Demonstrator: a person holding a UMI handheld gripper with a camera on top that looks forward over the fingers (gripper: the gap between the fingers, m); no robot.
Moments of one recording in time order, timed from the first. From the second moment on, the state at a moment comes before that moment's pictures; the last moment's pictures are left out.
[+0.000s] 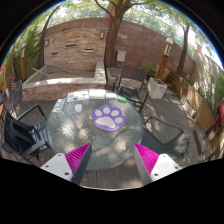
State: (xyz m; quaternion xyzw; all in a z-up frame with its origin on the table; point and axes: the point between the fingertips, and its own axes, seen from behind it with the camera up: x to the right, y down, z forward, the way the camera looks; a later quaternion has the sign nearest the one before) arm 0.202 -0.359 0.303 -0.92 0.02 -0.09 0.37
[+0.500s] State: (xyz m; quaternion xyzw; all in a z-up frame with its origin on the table) arm 0.113 -0.295 0.145 -0.94 0.00 -0.03 0.34
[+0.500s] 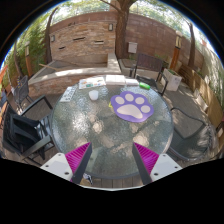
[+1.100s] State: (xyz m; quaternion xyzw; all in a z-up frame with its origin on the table) arm 0.006 0.095 -0.005 -0.90 -0.05 0.01 0.43
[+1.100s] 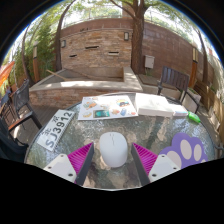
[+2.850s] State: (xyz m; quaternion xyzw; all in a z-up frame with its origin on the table) arm 0.252 -0.058 0.130 -0.89 0.00 -0.04 0.46
